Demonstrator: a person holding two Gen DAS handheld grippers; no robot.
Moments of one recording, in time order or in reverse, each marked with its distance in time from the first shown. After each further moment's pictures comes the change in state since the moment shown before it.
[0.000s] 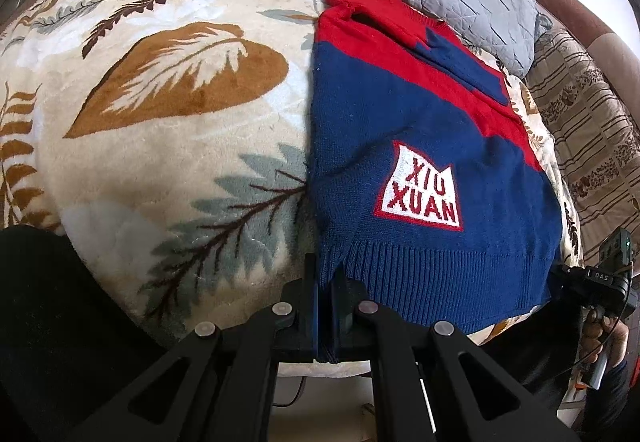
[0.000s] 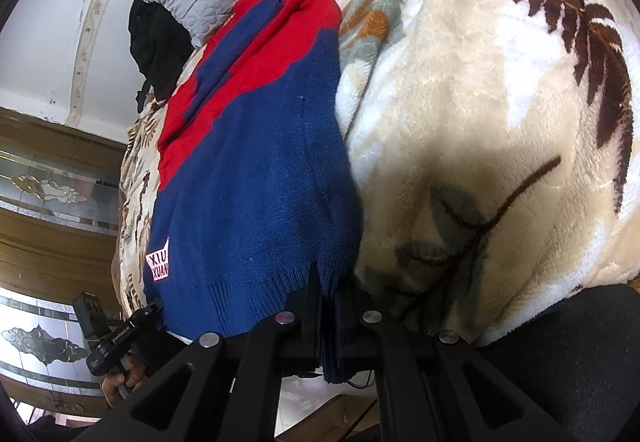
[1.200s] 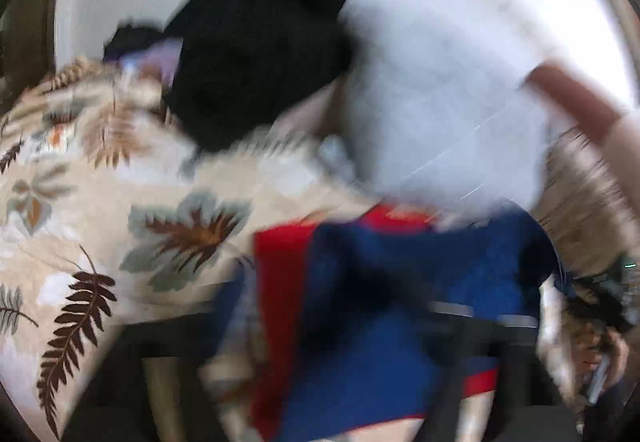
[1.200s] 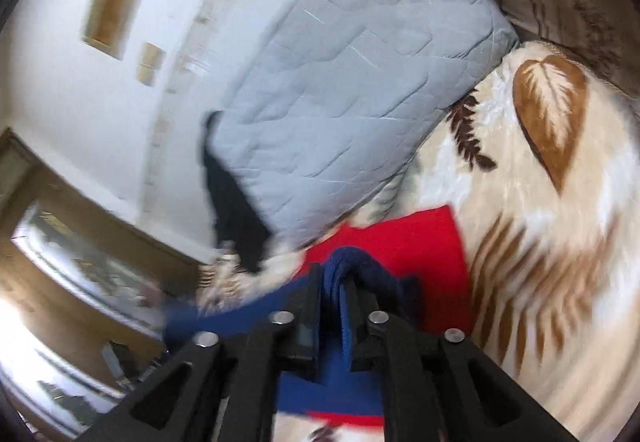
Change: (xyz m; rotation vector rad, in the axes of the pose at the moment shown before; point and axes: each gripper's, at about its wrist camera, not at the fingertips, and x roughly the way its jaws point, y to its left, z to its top) left arm 0.045 -0.059 0.317 0.064 -0.285 0.027; right arm -0.008 0.073 0.286 -0.028 -0.362 0.230
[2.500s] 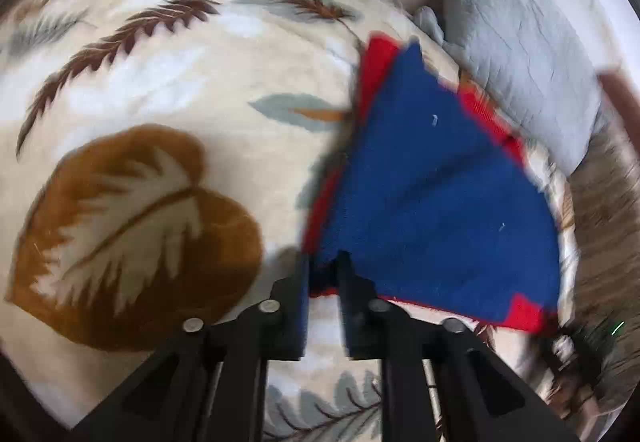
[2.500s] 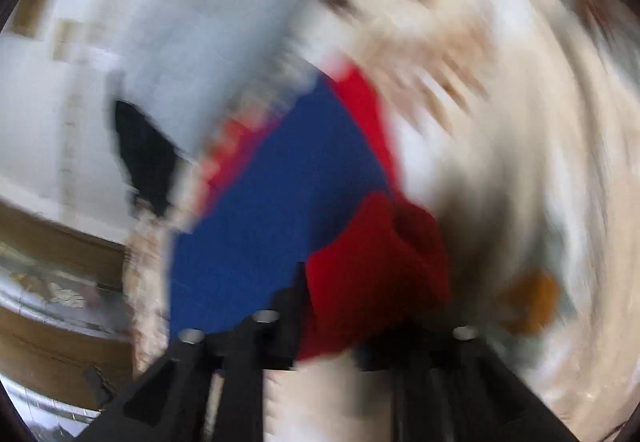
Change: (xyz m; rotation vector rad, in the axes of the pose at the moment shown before) left arm -0.045 0.059 -0.183 -0.326 0.184 0.031; right arm -0.015 -0.042 -0.177 0.215 0.130 -0.285
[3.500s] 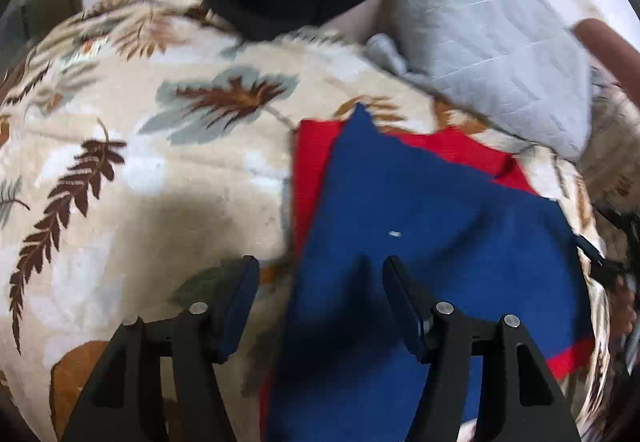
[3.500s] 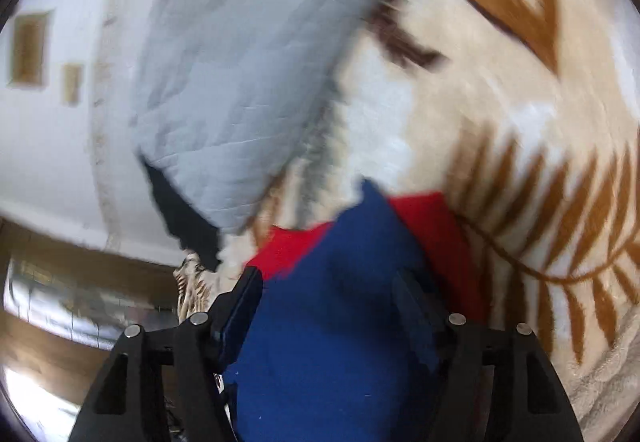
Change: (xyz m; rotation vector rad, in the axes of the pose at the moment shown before) left arm 0.036 -0.074 0.064 0.296 -0.096 0.080; right arm 0.043 0.047 0.153 -0.057 -0.014 0.254
